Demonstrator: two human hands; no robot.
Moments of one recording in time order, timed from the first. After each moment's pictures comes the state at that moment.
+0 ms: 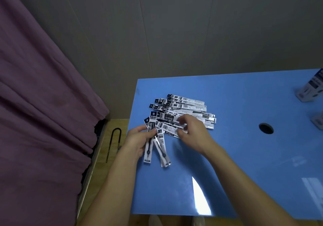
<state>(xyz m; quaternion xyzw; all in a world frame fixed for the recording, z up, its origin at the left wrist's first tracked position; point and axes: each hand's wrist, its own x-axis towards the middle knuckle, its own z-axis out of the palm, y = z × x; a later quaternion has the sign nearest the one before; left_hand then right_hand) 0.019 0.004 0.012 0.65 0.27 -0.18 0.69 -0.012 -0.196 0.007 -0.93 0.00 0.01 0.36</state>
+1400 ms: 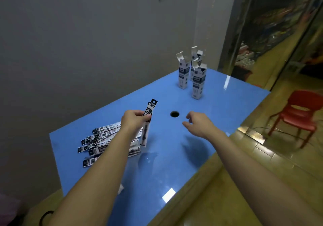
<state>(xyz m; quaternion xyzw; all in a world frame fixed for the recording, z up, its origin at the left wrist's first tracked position) 0.024 -0.177 0.072 0.79 -0.21 -0.25 0.52 -0.175 -0.342 0.055 -0.89 0.38 -0.04 0.23</state>
